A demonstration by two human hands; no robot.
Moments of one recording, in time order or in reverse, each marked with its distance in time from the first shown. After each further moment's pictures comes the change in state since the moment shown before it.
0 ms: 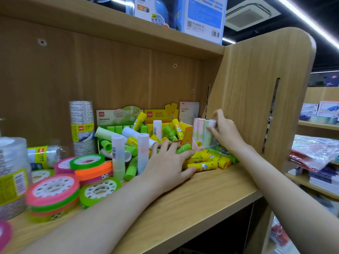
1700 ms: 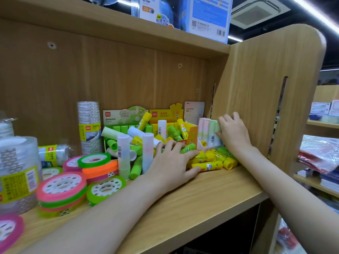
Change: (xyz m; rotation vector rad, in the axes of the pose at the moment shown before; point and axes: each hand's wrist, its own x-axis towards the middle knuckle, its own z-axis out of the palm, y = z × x) left_hand 0.001 -0.003 0.005 0.011 -0.006 0.009; right_hand -0.005 0.003 0.001 -0.562 0.095 -0.168
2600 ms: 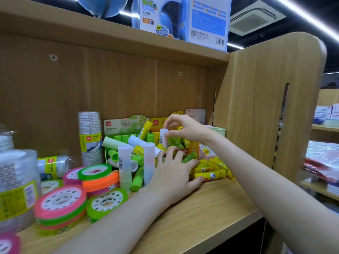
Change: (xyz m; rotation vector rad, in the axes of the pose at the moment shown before) left_hand 0.000 0.000 0.002 0.018 0.054 -0.011; right_hand 0.055 -0.094 -0.026 1.066 -0.429 -0.260
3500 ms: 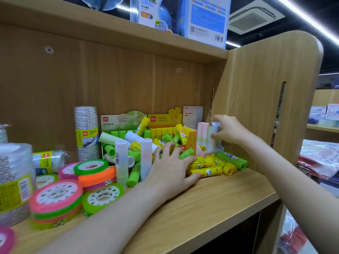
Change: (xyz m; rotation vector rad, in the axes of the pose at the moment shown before) left_hand -0.001 0.001 -0.003 0.006 -0.072 -0.022; right_hand -0.064 0.033 -0.061 -0.498 0.213 0.453
